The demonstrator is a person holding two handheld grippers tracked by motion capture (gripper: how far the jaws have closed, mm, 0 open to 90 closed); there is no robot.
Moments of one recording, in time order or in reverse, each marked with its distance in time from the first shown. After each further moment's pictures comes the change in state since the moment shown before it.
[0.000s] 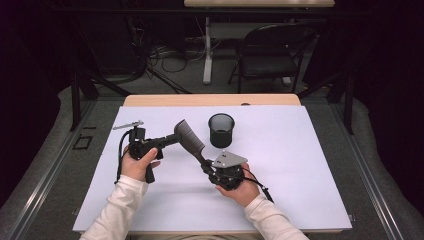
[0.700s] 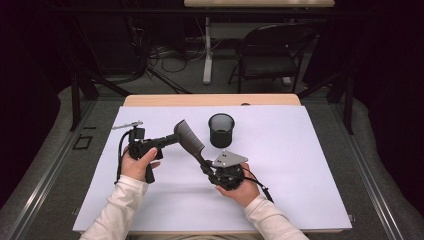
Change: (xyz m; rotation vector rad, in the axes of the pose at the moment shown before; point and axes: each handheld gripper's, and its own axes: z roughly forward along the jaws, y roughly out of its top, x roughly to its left) left arm 0.001 0.000 -0.001 -0.002 -0.006 -0.026; right arm -0.001 0.000 0.000 0.002 0.020 0.017
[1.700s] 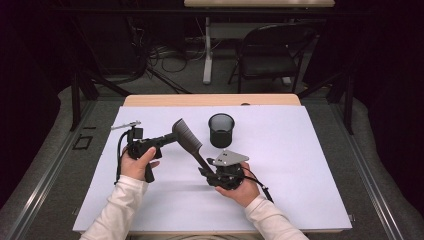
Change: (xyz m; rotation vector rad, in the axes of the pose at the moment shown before) left arm 0.004 0.000 -0.003 -0.030 0.016 -0.007; right arm -0.001 0.001 0.000 -0.010 0.019 0.027
